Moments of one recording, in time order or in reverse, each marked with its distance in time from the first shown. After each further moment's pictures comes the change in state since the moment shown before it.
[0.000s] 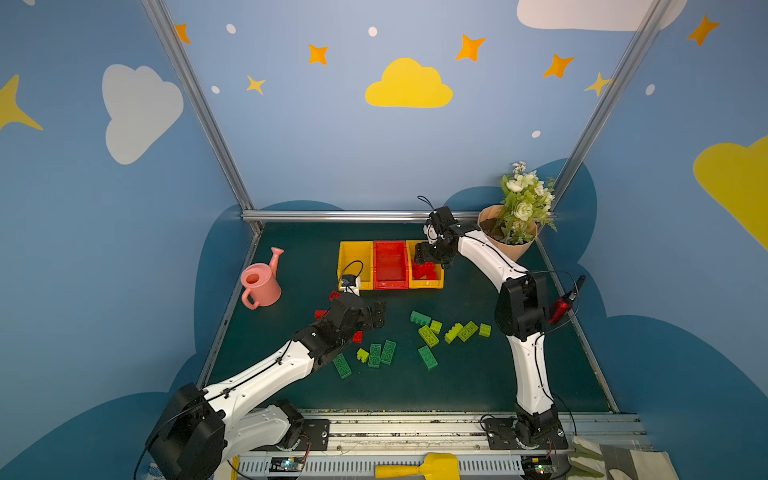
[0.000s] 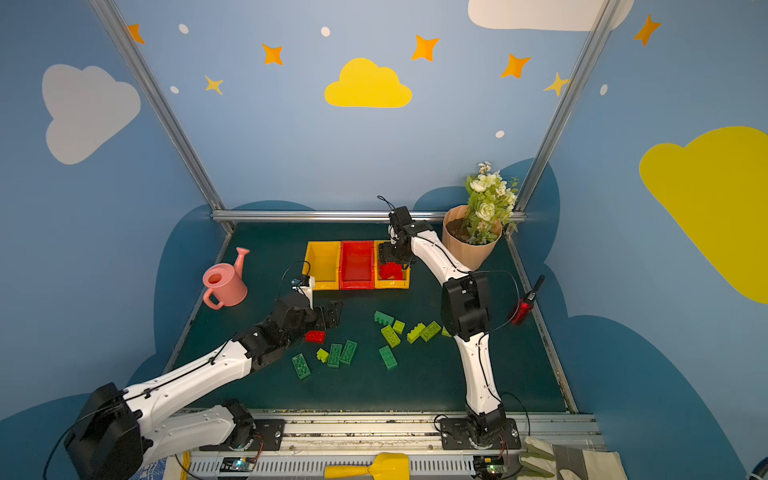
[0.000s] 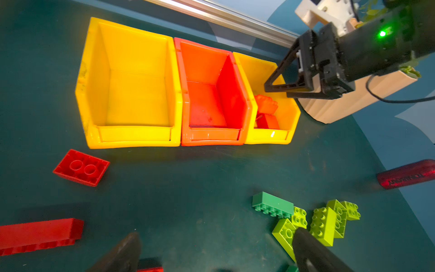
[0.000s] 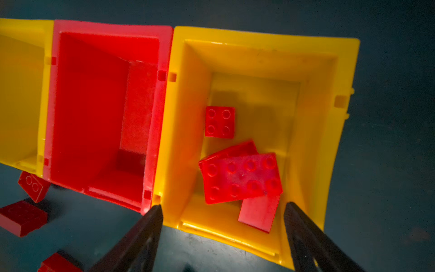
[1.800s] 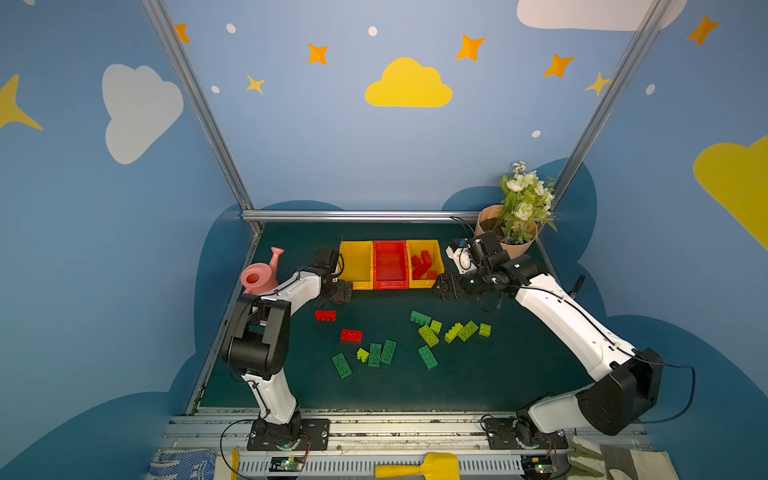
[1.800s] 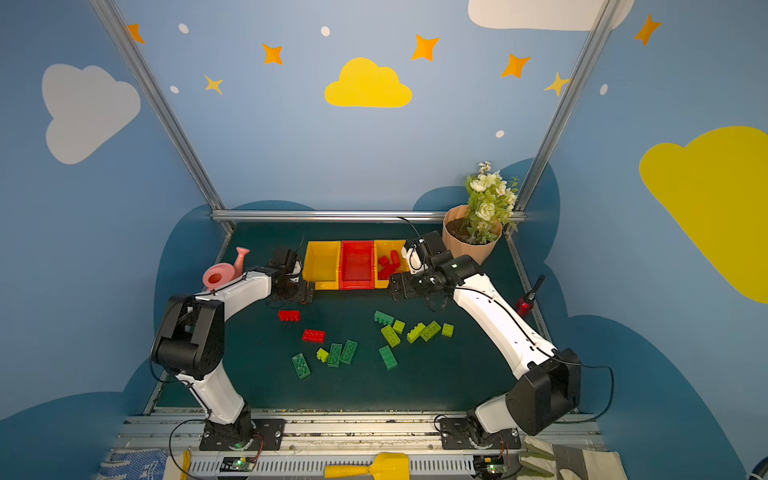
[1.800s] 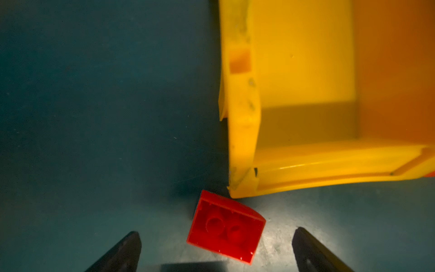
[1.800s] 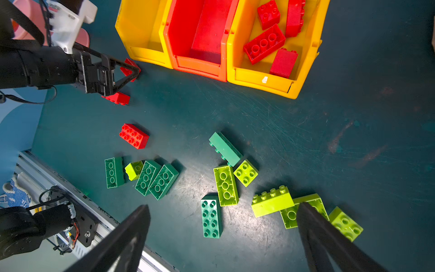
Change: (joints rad) left arm 0.475 0.665 0.503 -0.408 0.176 0.448; right arm 0.079 -0.811 -0.697 -0.003 -0.071 -0.009
